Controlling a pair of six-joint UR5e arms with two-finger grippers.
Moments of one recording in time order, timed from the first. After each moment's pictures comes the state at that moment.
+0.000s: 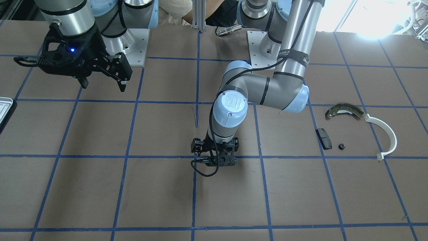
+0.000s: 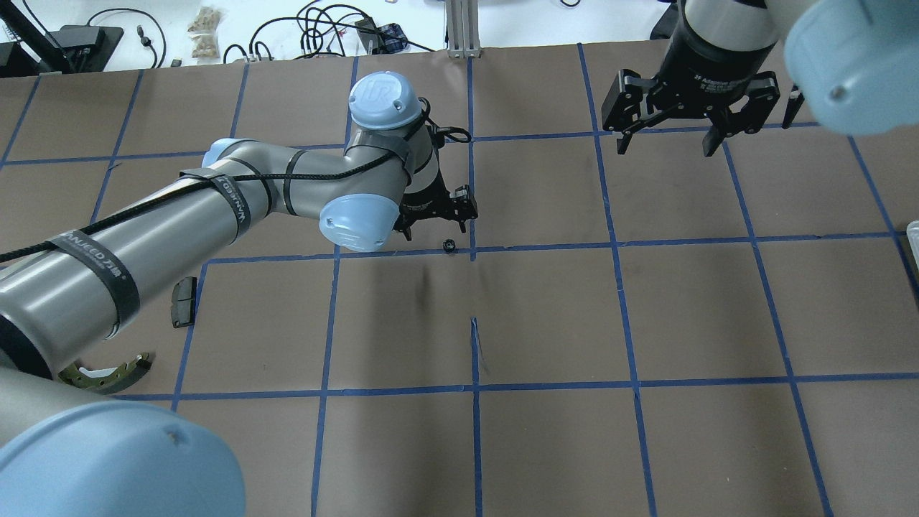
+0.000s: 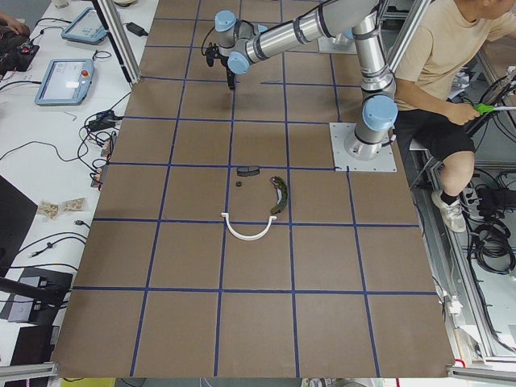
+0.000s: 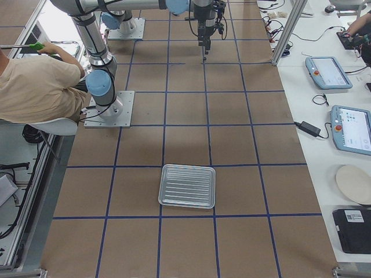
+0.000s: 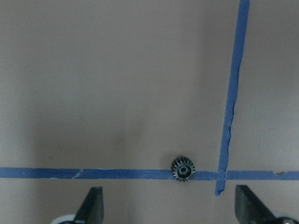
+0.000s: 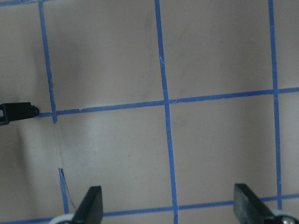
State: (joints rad) left arm -1.85 -2.08 -1.69 -0.94 1.49 -0.34; right arm 1.61 -1.59 1.60 -1.71 -1.58 0.12
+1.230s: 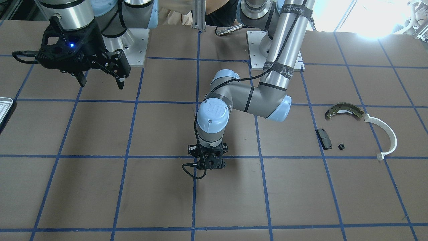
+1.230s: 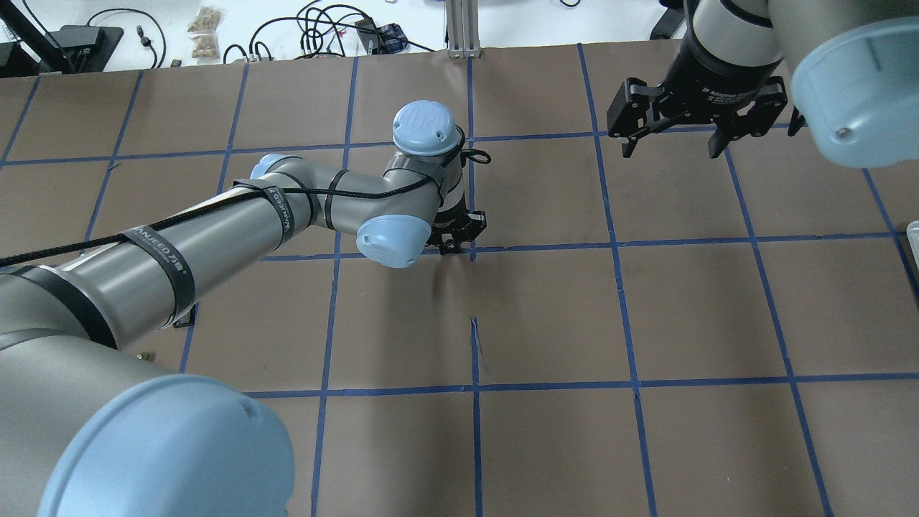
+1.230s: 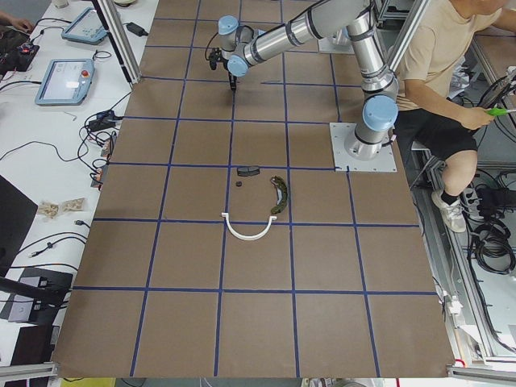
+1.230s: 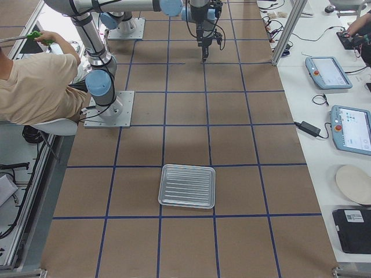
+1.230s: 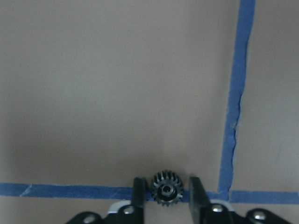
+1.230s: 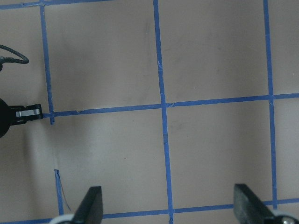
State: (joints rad) left arm -1.90 -2.15 -1.67 -0.90 1.56 -0.39; right arm 1.61 -1.60 1.60 -1.67 -1.59 0.11
